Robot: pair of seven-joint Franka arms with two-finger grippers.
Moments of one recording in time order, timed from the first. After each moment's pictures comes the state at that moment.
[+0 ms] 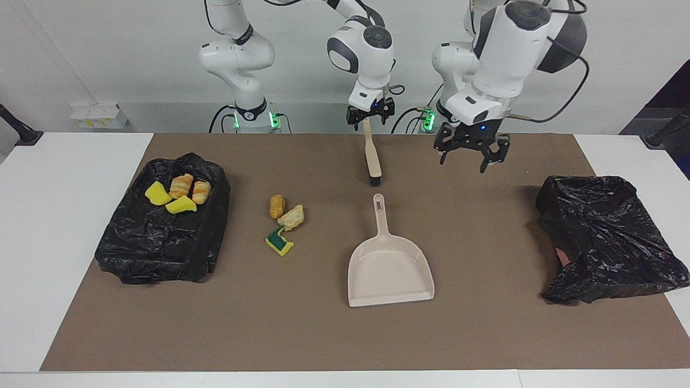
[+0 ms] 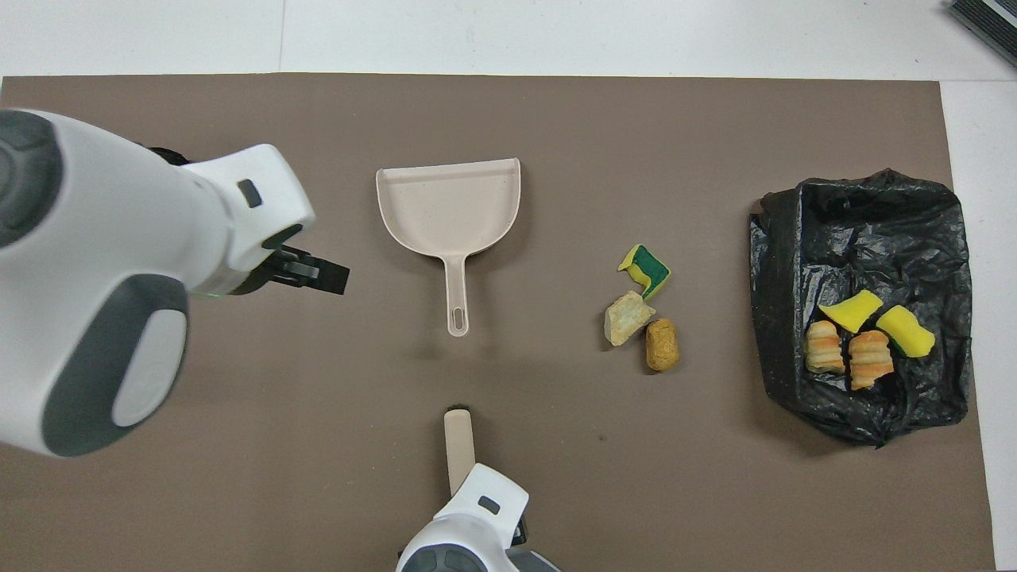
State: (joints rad) left arm -0.14 0.01 -0.27 -1.75 0.00 1.85 -0.08; right arm 0.19 -0.02 0.81 -2.19 0.16 2.10 0.68
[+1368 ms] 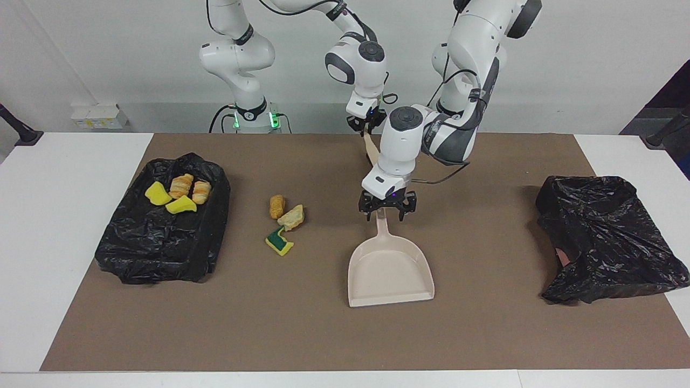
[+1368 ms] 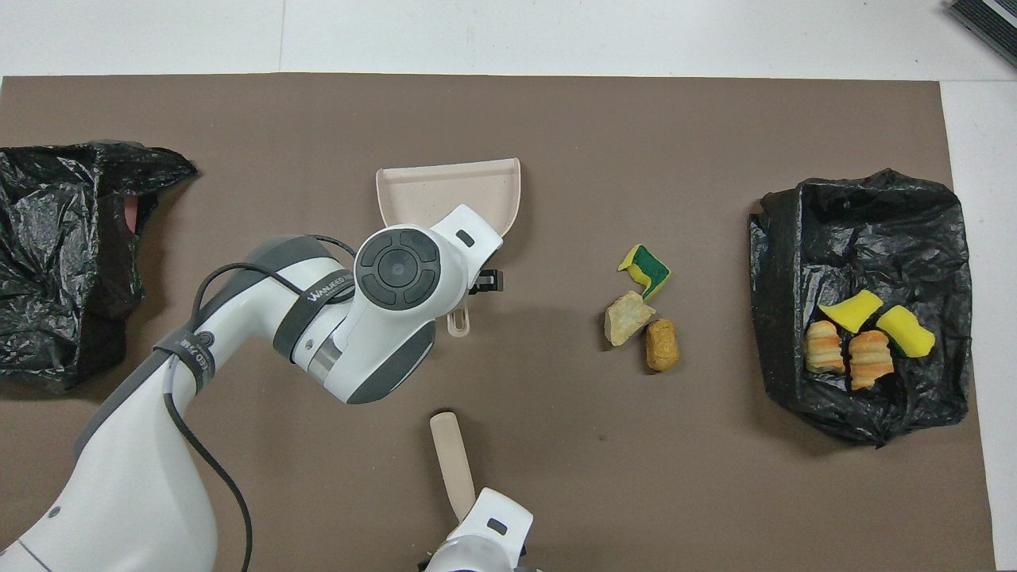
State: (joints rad) left arm -0.14 0.37 -0.52 -1.84 0.26 2.29 -0.72; right arm 0.19 -0.01 0.85 -2.32 0.17 2.26 0.69
